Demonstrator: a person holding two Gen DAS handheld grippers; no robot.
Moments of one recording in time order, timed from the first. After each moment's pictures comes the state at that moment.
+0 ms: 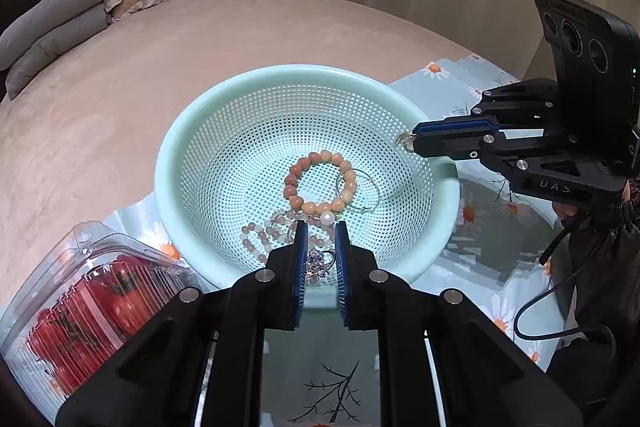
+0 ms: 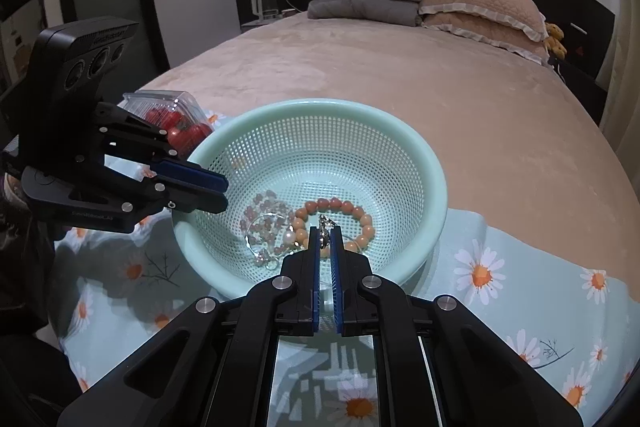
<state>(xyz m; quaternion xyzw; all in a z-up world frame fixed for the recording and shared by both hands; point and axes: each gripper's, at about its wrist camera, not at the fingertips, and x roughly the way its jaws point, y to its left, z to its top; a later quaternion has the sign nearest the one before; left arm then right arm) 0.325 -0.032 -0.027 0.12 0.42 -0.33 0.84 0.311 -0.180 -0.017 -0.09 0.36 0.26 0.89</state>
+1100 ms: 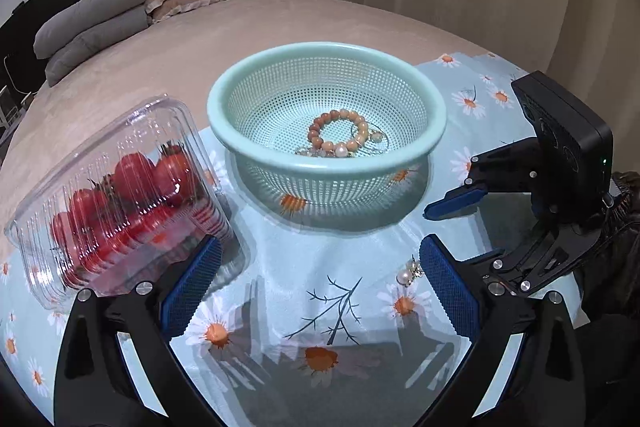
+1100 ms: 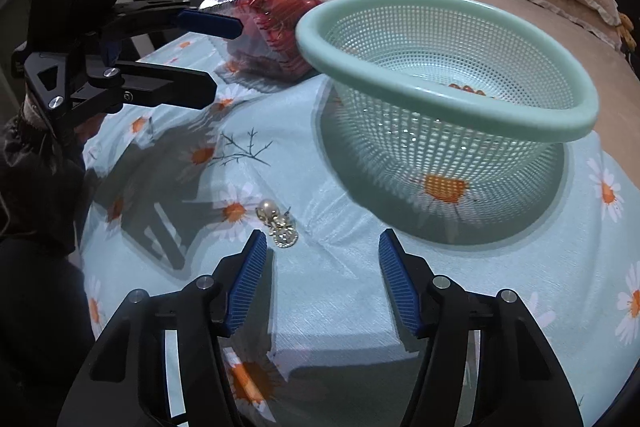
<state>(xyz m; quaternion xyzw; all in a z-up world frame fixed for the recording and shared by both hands) 0.255 0.010 -0.038 0.12 0.39 -0.27 0.87 0.255 -0.134 -0.102 -0.13 0.42 0.39 0.81</state>
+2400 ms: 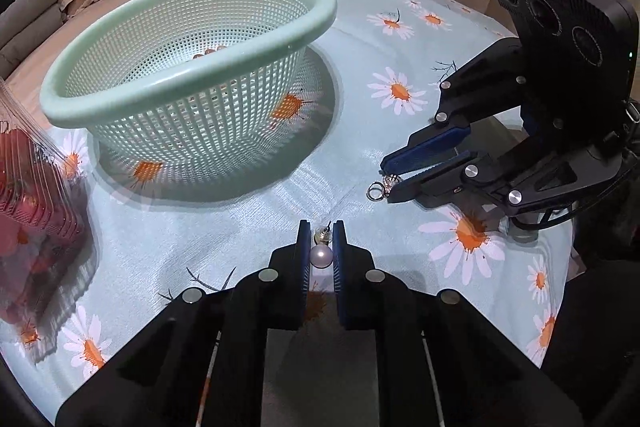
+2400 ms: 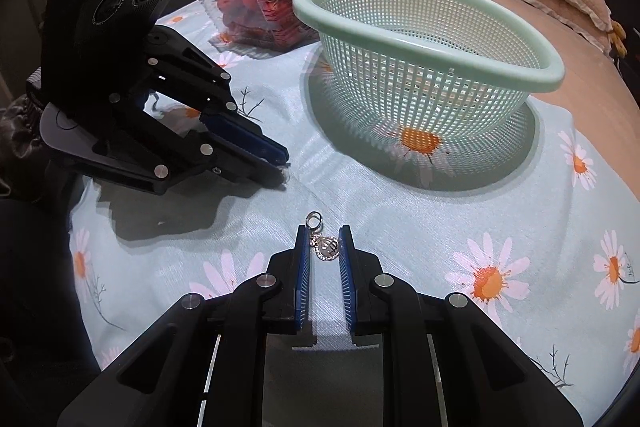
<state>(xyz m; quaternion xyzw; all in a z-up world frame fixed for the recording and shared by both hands) 0.238 -0.049 -0.097 0.16 0.44 -0.38 0.80 0.237 -0.159 -0.098 -0.16 0.44 0.35 0.81</state>
